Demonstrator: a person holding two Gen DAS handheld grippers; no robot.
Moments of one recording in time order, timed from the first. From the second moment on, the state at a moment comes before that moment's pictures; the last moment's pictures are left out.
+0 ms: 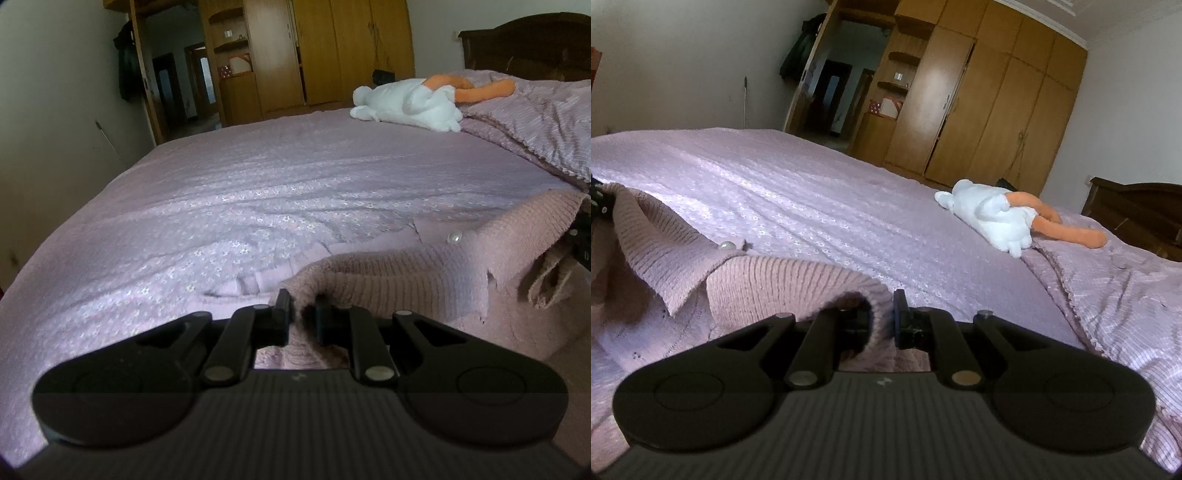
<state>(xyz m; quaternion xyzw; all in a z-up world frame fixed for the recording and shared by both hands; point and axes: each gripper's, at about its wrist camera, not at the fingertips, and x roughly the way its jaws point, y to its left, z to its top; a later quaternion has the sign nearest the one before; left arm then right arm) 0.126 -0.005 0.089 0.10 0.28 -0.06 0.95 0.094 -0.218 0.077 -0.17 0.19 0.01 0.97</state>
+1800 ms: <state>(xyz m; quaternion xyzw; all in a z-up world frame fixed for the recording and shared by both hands) 0.112 0.007 0.041 0.14 0.35 -0.12 0.92 0.085 -0.262 0.024 -0.13 0.28 0.08 0.95</state>
